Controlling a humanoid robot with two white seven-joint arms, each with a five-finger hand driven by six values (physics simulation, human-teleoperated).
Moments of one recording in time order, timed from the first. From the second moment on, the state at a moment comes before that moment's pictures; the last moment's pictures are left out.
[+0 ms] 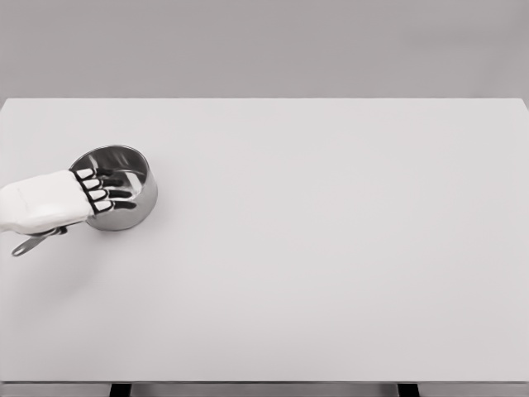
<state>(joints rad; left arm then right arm) -0.31 1.17 -0.49 -1.73 -0.65 -0.61 -0.17 0.06 0.00 -0.08 0.05 -0.27 -0.07 0.21</state>
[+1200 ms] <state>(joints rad) -0.04 1.13 -0.23 -1.74 -0.43 -0.61 -0.17 0.06 0.00 -0.08 0.05 -0.27 -0.07 0.21</state>
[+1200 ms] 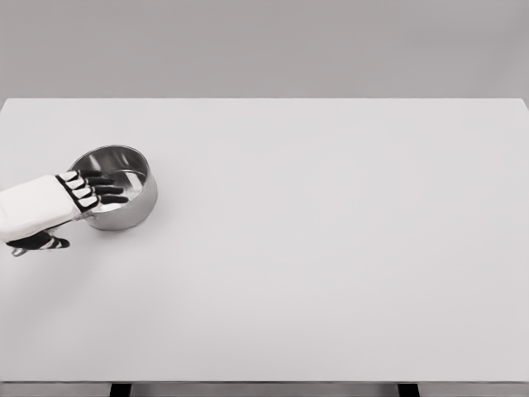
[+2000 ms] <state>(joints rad) 0.13 0.92 0.04 -1.79 -0.55 -0.61 -0.17 0.06 0.00 -0.08 0.05 -0.27 -0.07 0.21</state>
